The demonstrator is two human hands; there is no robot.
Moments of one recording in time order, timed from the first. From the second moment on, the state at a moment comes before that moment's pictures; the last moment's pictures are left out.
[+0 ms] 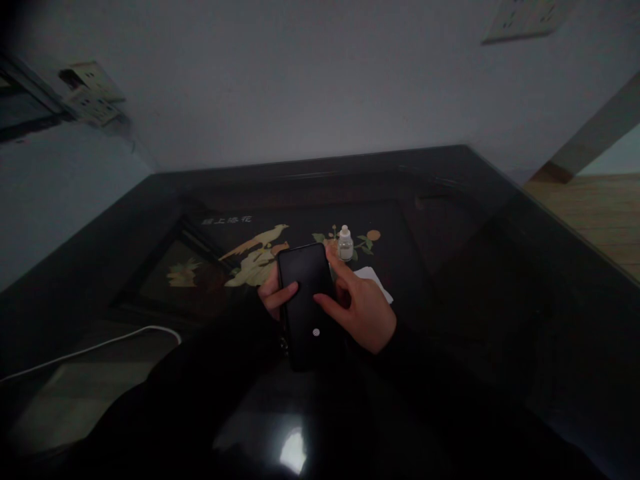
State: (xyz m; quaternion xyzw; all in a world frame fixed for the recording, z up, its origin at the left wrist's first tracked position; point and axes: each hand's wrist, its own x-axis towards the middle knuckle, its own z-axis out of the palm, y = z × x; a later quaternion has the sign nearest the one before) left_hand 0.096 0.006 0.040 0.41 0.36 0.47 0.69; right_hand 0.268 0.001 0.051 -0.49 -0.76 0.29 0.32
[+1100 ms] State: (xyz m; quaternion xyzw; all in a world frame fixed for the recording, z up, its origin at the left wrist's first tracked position) left_hand 0.063 0.033 0.037 0.57 0.39 0.46 0.56; right_hand 0.263 0.003 0.029 -0.35 -0.50 0.77 0.19
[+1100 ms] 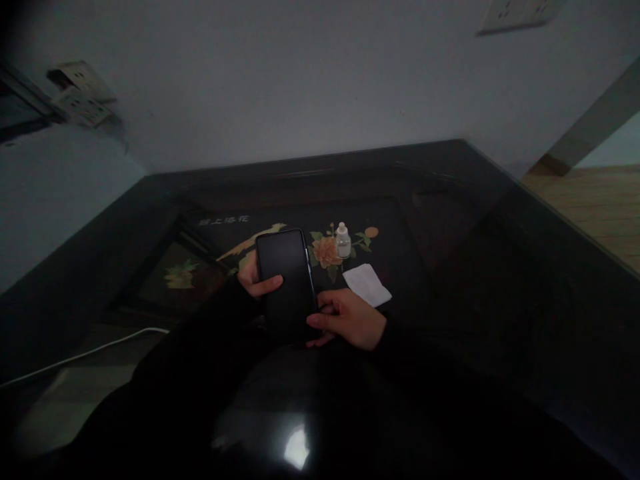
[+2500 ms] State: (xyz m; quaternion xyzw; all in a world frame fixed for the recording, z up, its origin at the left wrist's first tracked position) left_hand 0.075 0.021 0.033 0.54 0.38 0.40 0.64; right_hand 0.281 0.016 0.063 -0.44 -0.52 0.63 0.37
